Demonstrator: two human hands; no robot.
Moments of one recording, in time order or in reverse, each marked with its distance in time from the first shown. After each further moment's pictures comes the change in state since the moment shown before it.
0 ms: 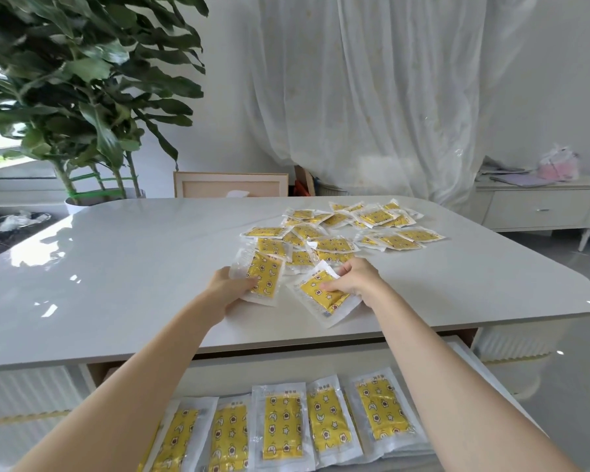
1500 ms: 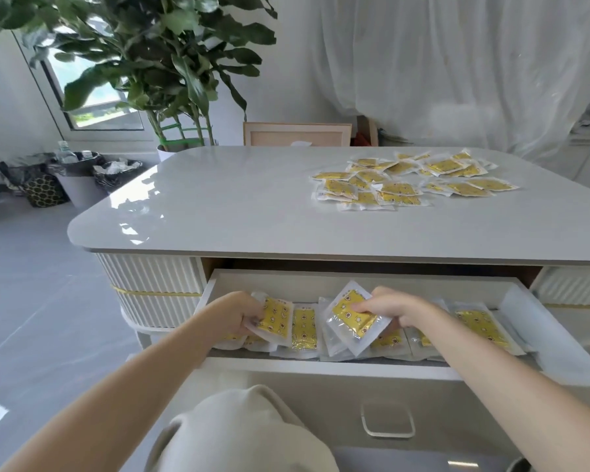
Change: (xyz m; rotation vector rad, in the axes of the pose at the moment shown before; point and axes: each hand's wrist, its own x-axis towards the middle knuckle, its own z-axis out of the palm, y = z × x) left_hand -0.128 -0.093 -0.084 0.419 -0.059 -0.551; right_hand -0.115 0.062 0.082 -0.142 -0.549 0.118
